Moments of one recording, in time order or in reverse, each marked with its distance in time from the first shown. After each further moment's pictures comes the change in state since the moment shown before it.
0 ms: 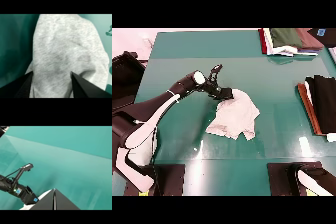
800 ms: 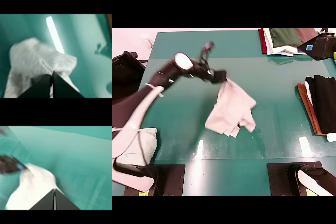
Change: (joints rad) left arm 0.092 0.200 0.108 -0.017 -0.027 0.036; right arm 0.000 0.002 -0.111 0.002 0.005 0.005
